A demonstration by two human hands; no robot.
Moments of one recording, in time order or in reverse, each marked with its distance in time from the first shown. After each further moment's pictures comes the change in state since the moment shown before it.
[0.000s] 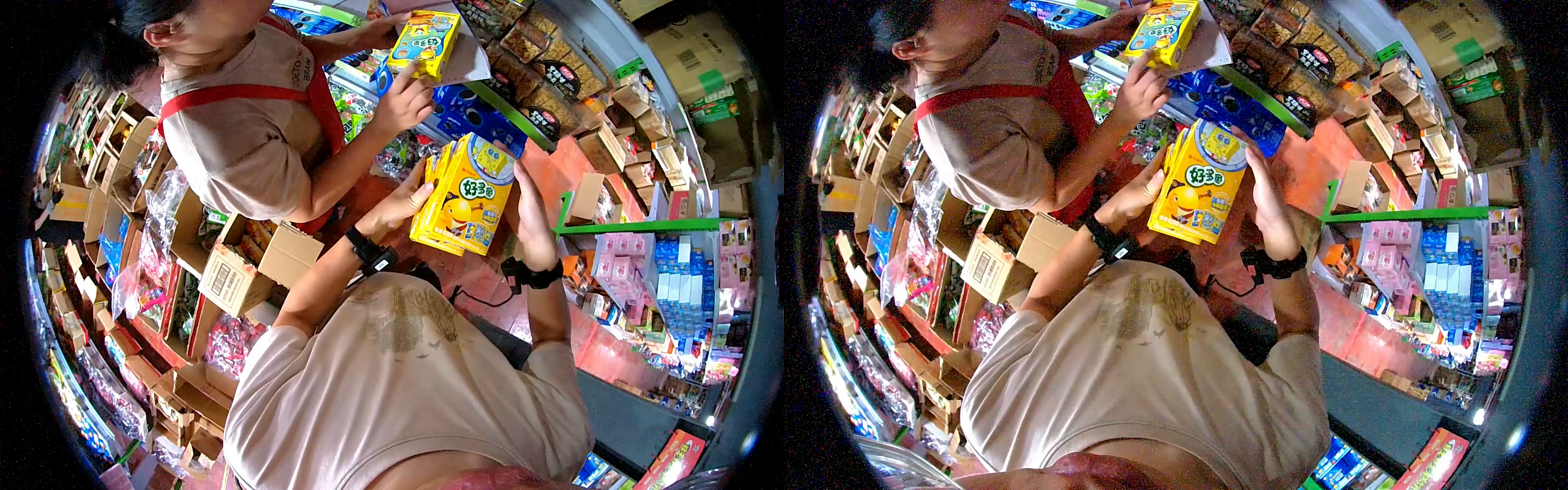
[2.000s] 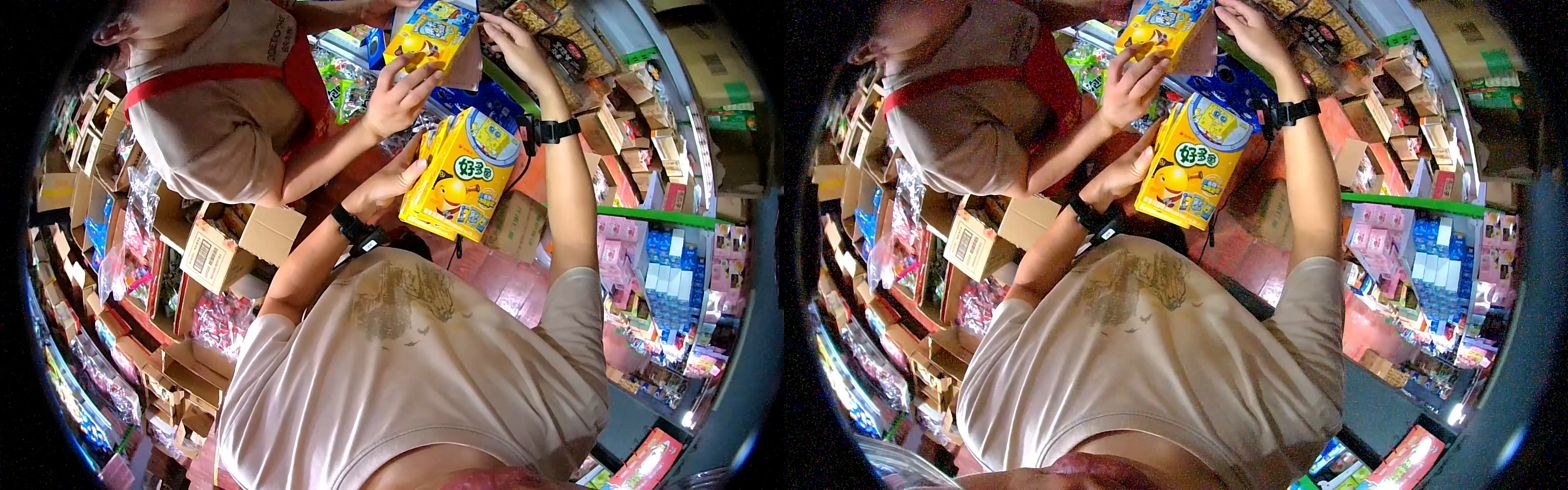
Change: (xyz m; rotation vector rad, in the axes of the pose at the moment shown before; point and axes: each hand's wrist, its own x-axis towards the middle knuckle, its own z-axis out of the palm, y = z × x) left_hand -0.008 0.026 0.024 -0.134 -0.001 -0.005; right_hand 0.235 -0.029 -0.036 -0.764 -0.251 -0.372
